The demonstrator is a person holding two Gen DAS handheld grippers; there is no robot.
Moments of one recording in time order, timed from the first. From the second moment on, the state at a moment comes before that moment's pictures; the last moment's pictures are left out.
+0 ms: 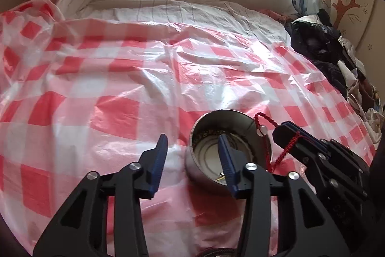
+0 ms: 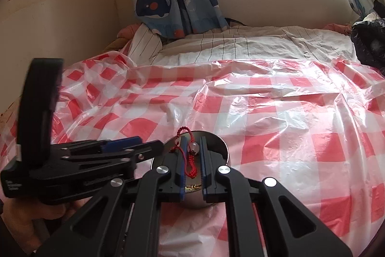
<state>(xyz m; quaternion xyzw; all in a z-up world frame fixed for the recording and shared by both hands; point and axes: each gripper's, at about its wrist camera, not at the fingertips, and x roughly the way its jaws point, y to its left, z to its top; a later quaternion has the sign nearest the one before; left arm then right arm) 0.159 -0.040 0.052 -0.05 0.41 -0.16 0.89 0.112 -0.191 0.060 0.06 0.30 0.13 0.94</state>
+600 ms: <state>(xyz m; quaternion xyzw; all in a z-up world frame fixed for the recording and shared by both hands) 0.063 -0.013 0.038 0.01 0.43 -0.16 0.89 0.055 -0.208 0.043 0.04 0.39 0.04 0.92</state>
